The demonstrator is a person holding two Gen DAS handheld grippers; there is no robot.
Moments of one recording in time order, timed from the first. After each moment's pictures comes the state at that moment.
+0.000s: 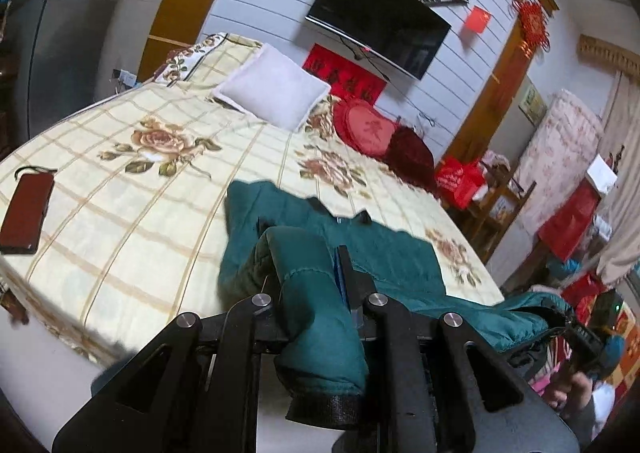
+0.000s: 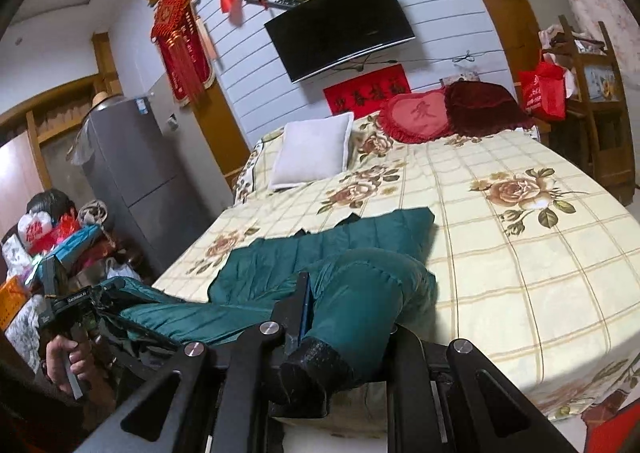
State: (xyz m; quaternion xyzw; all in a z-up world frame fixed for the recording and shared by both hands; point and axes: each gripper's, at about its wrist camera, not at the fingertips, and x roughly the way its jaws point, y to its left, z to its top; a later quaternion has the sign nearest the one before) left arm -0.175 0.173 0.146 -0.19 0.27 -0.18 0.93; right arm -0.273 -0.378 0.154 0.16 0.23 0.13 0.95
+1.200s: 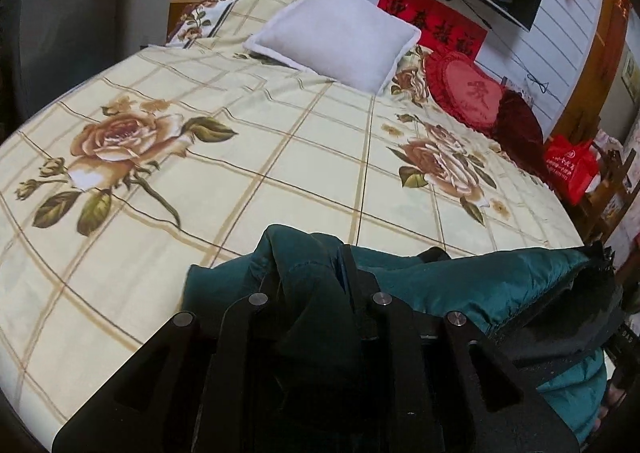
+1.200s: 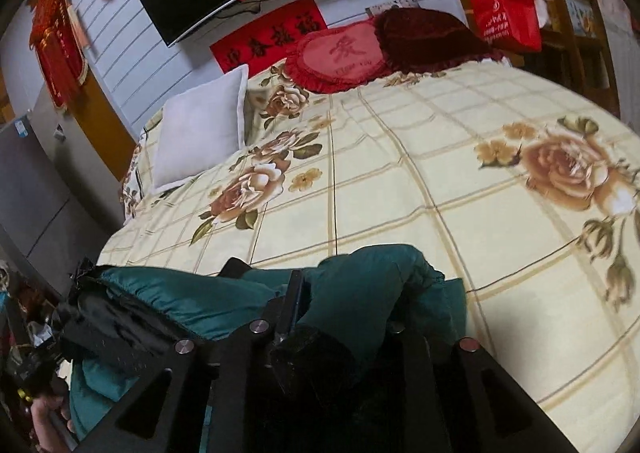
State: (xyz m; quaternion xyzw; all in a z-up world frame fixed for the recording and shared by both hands) left arm 0.140 0.082 0.024 -0.13 0.36 -0.05 0.92; right arm 0.063 -0.399 0.029 0.22 0.33 0.00 0.92
